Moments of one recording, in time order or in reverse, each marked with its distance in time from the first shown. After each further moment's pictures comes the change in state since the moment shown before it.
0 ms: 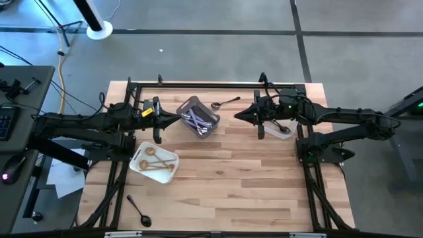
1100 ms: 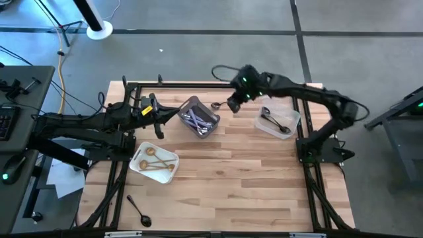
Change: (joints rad) left arm 0.000 0.000 0.000 0.040 -0.143 0.000; right arm -0.264 0.512 0.496 -0.683 0.102 0.200
